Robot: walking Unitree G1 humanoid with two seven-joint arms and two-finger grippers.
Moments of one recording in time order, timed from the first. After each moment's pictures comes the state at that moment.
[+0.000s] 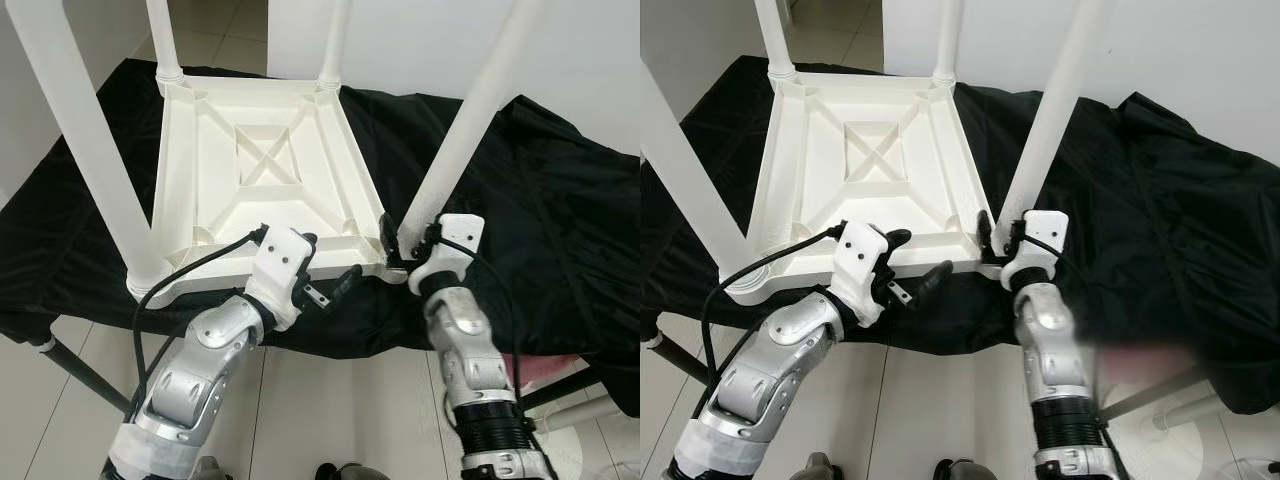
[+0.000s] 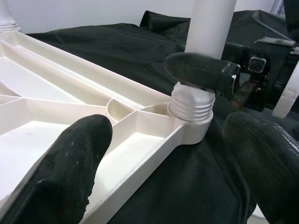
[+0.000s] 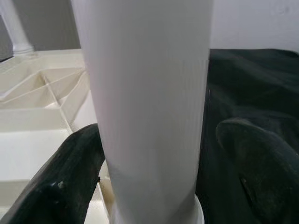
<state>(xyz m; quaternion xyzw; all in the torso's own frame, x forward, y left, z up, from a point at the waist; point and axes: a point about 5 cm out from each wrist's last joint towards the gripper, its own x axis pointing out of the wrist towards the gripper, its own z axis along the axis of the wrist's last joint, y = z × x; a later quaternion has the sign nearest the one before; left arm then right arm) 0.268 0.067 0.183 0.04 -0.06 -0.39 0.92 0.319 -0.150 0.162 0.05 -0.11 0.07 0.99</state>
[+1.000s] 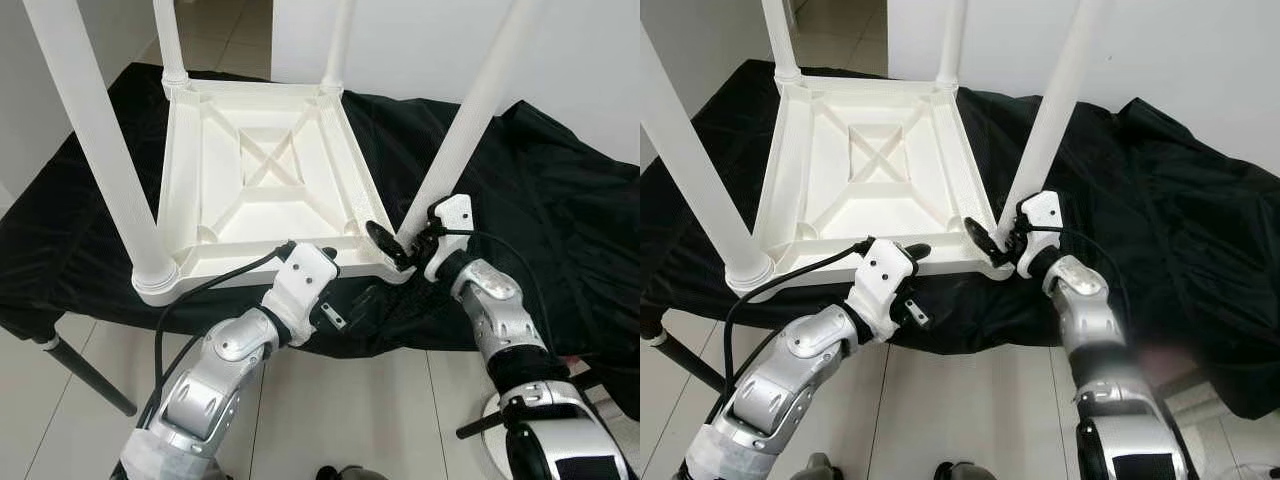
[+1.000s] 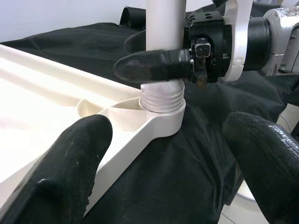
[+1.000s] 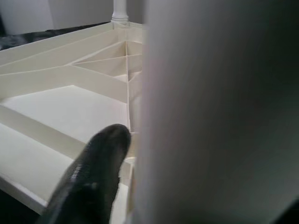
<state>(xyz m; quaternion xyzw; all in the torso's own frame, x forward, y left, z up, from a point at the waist) 0.259 0.052 0.173 0.07 -0.06 -0.41 0.91 0.356 -0.168 0.165 -0.06 -0.08 0.30 0.95</state>
